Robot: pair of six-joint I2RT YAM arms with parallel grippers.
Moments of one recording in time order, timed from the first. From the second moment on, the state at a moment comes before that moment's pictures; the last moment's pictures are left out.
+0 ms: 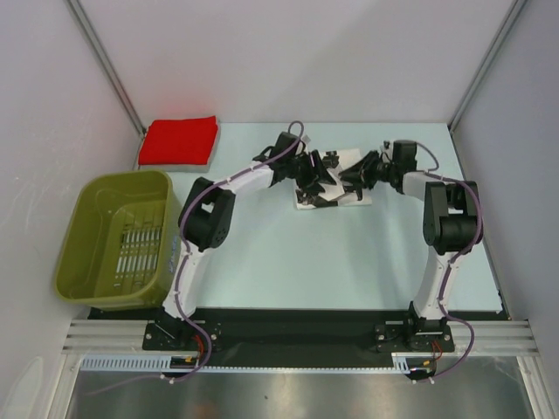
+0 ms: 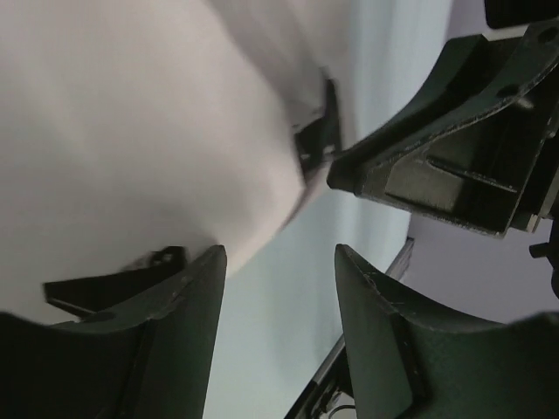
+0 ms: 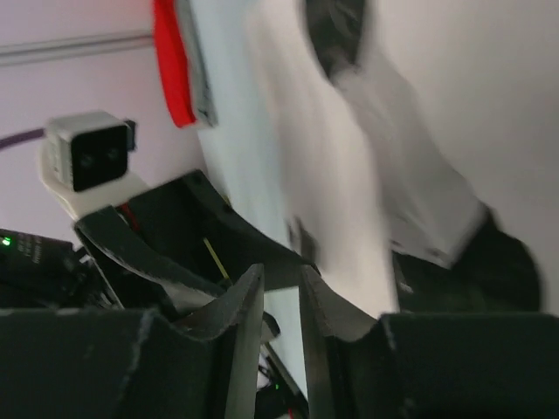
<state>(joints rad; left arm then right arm) -0.55 2.32 1.84 -0.21 0.56 -0.89 0.02 2.02 1.29 0.12 -0.81 0.97</state>
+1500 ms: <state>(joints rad) -0.36 1.28 1.02 -0.41 0.33 -0.95 0.63 1.67 1.12 -0.30 0.01 -0.65</state>
